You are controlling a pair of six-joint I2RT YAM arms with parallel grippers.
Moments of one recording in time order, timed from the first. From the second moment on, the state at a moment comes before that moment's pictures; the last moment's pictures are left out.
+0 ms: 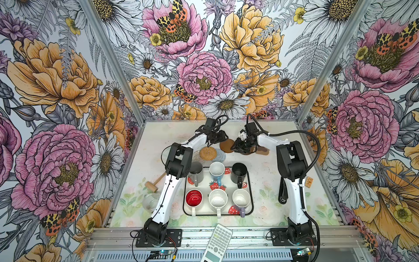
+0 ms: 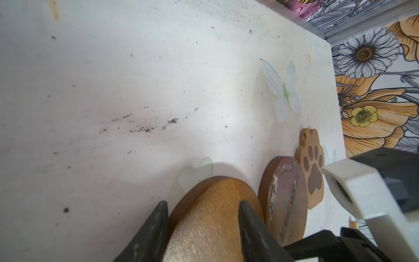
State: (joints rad) left arm -0.43 2.56 2.12 -0.37 0.43 -0.53; right arm 0.28 2.27 1.69 -0.56 -0.57 0.51
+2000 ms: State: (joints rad) left arm -0.30 2.03 1.70 -0.58 0.12 -0.32; right arm 0.34 2.00 1.56 -0.54 -0.50 0.46
